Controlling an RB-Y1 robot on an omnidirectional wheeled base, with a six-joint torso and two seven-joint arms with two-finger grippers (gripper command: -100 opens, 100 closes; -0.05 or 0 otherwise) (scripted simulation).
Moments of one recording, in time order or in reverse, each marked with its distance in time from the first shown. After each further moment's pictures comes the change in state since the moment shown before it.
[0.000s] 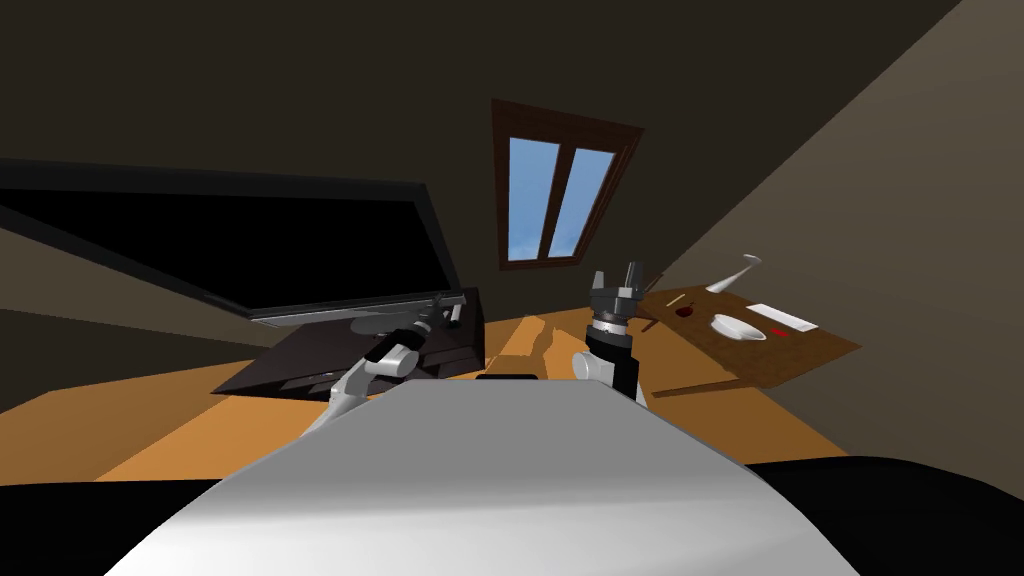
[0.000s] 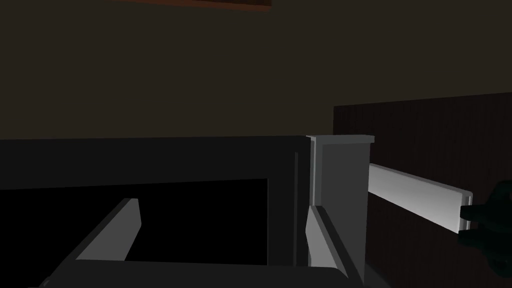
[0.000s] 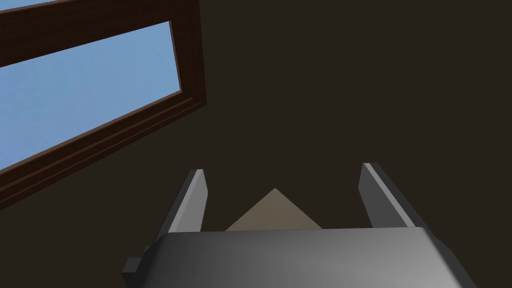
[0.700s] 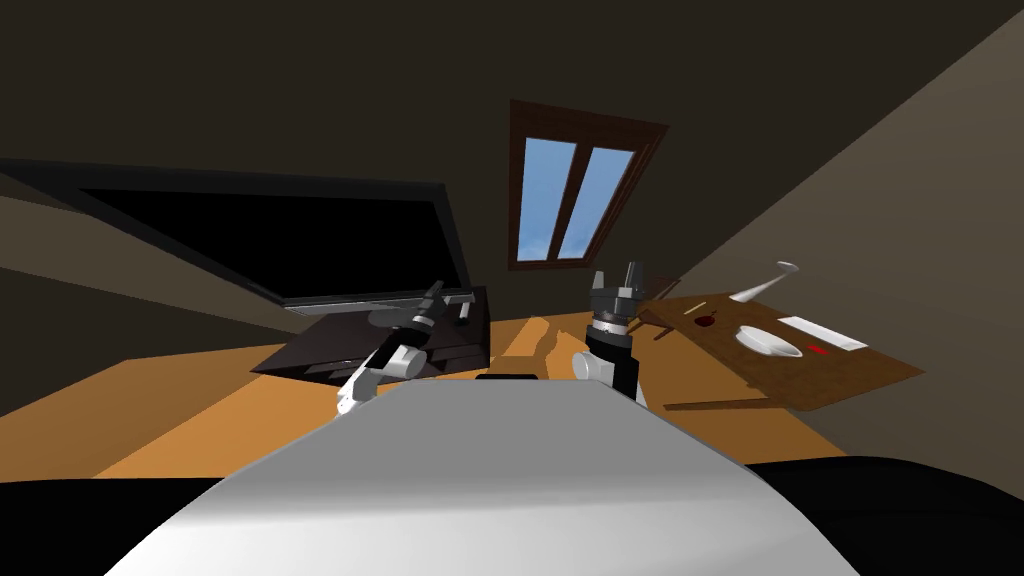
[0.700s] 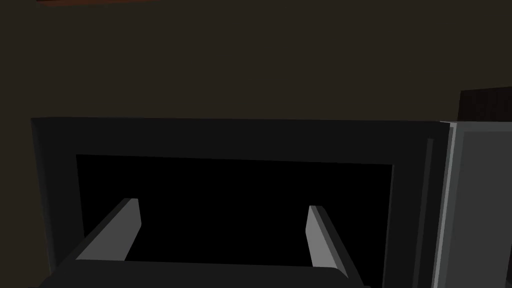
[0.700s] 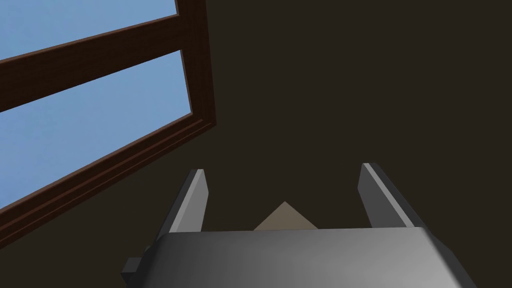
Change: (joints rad) left arm 0.027 -0.128 0.009 -0.161 -0.175 -0.155 -0.026; right arm 0.000 0.000 0.000 0.000 0.000 0.000 0.000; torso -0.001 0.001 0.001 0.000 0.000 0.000
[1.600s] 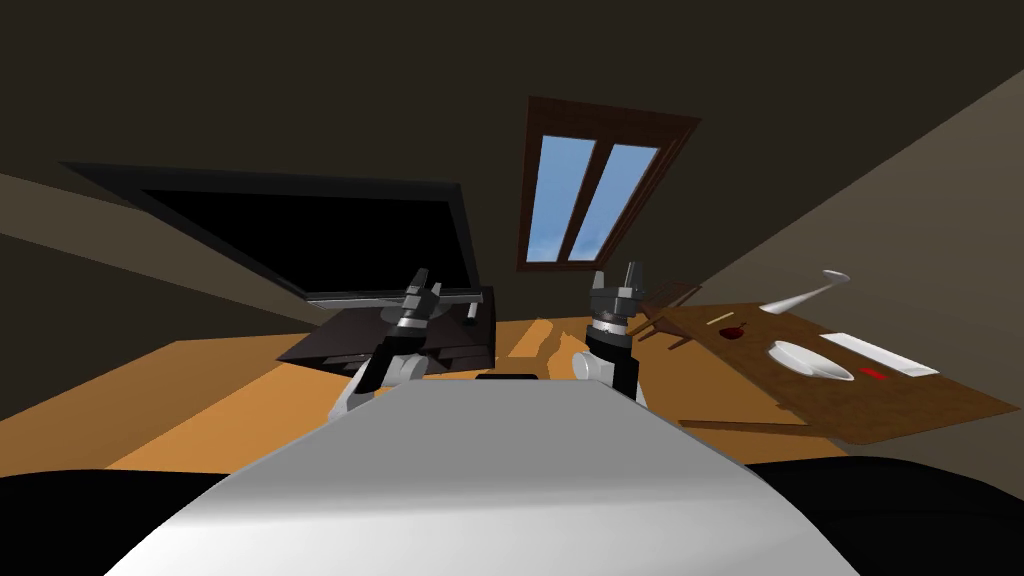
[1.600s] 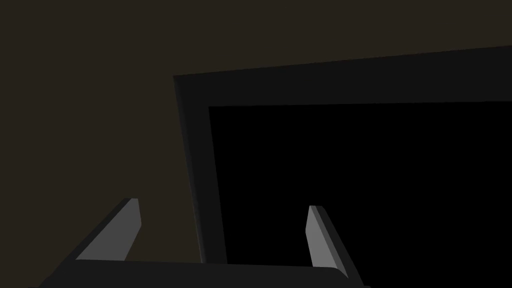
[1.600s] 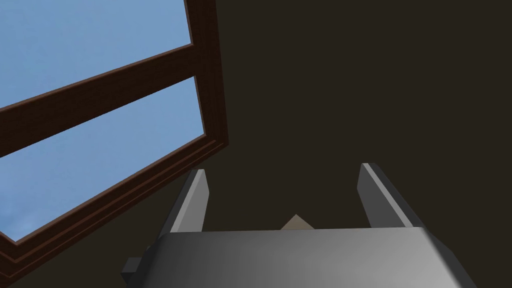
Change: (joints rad) left arm 0.092 -0.158 0.028 -0.172 -0.212 -0.202 -0.021; right arm 0.000 0.000 0.000 0.000 0.000 0.000 0.000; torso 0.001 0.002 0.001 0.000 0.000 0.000
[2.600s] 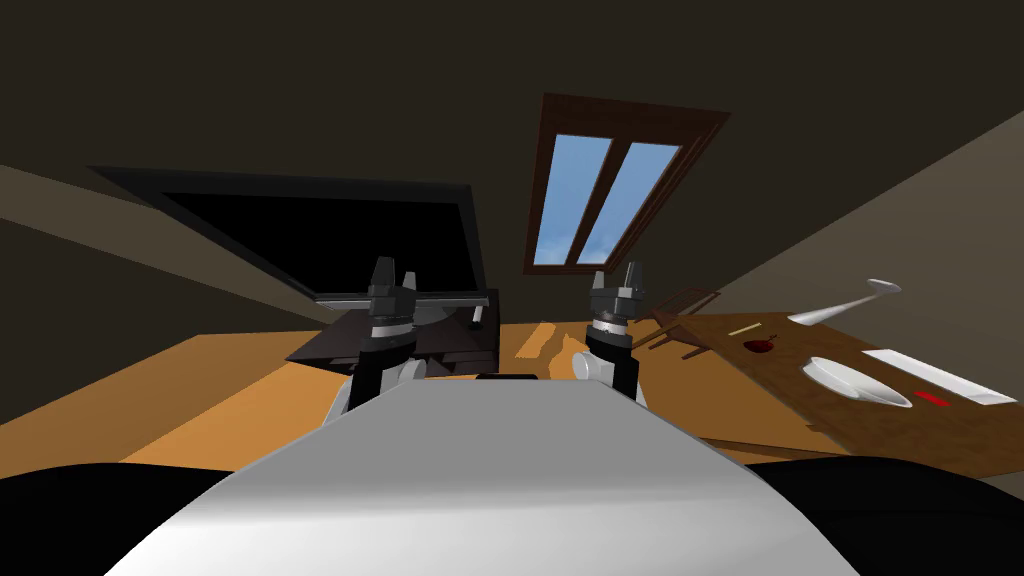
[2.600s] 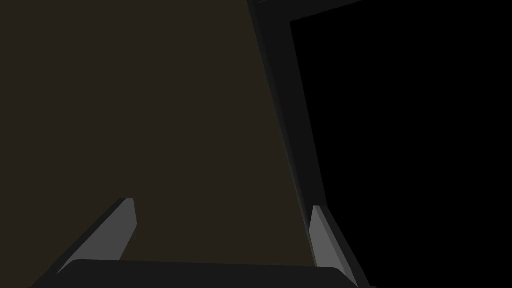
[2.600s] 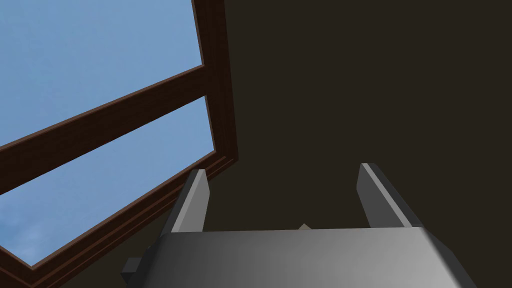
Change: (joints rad) left arm 0.096 -0.237 0.057 -0.154 -0.235 -0.163 -0.022; right arm 0.000 0.000 0.000 0.000 0.000 0.000 0.000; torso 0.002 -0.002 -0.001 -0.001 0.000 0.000
